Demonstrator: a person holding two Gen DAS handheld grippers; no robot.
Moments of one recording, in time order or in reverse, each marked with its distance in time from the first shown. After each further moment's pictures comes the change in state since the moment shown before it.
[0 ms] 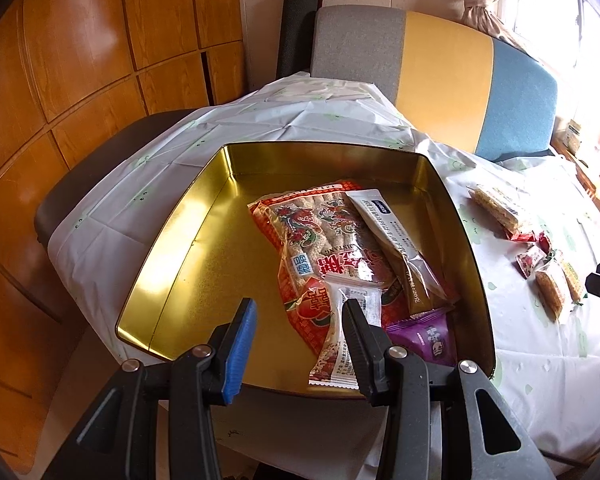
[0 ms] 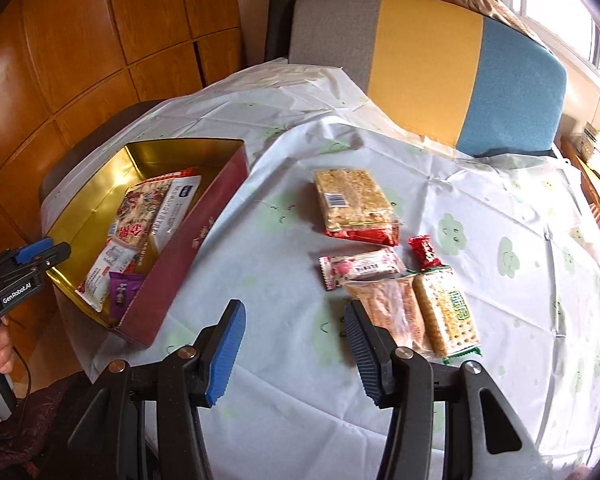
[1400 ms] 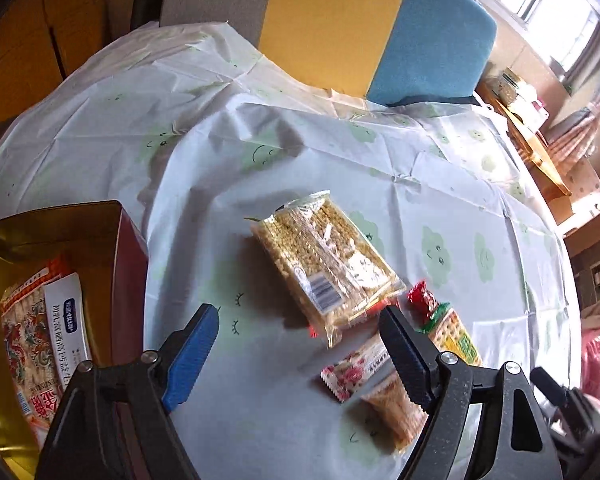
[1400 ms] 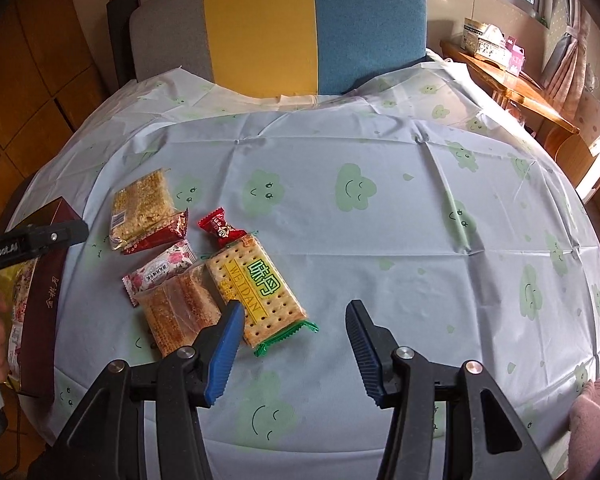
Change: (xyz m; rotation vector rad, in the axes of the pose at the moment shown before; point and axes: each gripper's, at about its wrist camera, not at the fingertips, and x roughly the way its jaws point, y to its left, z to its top) left arm 0.116 -0.235 0.126 0.086 0.297 -0.330; right arm 0.005 -0.151 -0.026 0.393 0.055 -0.214
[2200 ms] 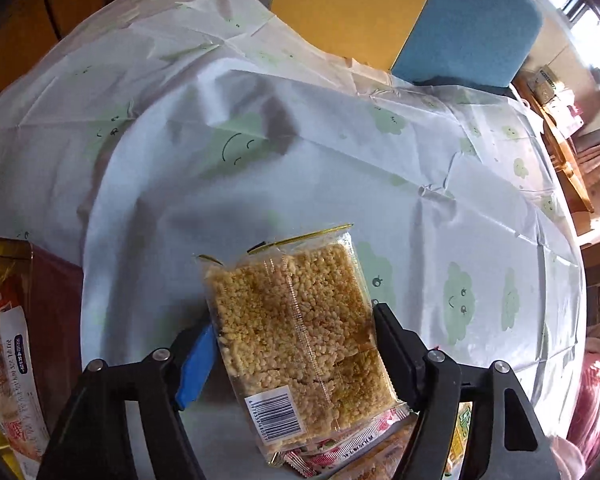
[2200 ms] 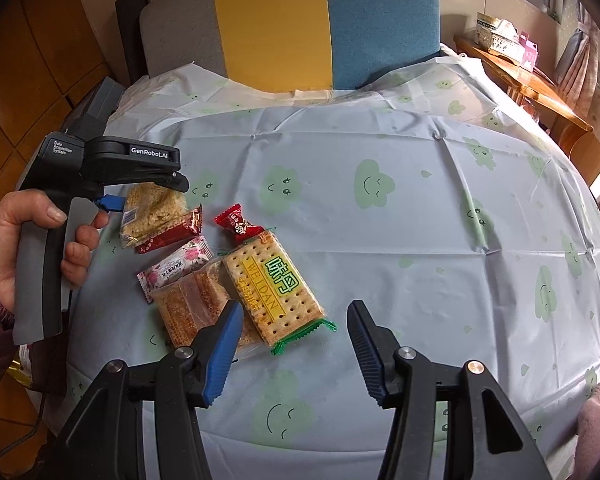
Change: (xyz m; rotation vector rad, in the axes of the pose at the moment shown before) left arm 0.055 -0.019 0.036 -0.032 0.104 0.036; right arm 0.002 0.002 0.002 0.001 0.019 0.052
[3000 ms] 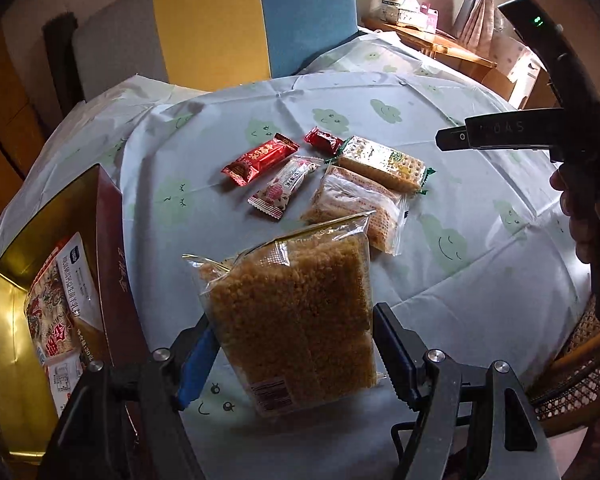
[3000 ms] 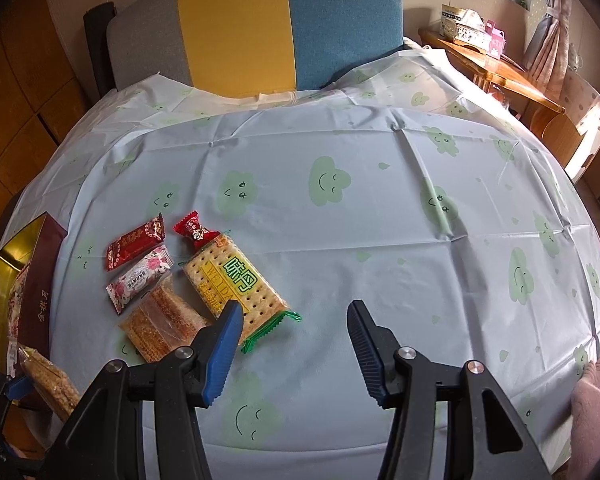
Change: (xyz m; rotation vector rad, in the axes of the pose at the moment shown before) left arm -0.086 -0.006 -0.212 0.510 -0.171 0.004; right arm -0.001 -0.020 -0.003 0.072 -0.010 -0.087
